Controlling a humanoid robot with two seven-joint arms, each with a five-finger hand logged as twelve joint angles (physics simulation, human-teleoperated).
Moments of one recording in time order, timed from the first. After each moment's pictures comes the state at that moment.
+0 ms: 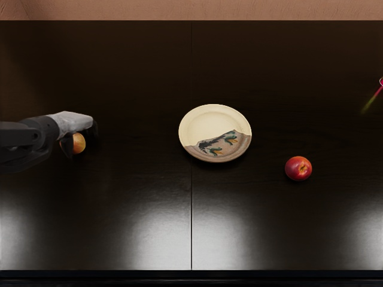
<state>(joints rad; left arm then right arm) -1.45 0.58 0.61 -1.31 1.04 0.11 0.31 -0.04 0.00 -0.04 0.21 0.09 -0.02 0.02</state>
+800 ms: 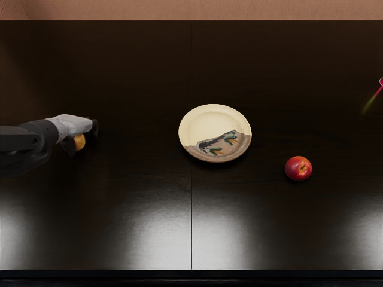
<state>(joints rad) -1.43 0.58 0.60 -1.30 1.07 0.12 0.30 -0.04 0.00 -0.04 0.21 0.09 -0.02 0.02</state>
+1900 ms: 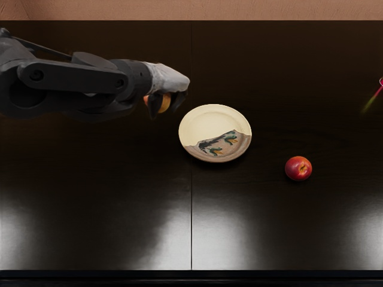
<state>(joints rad) -1.95 0.24 0.60 -1.44 0.81 -0.03 0.33 -0.04 0.00 -0.04 0.21 0.09 -0.02 0.02</state>
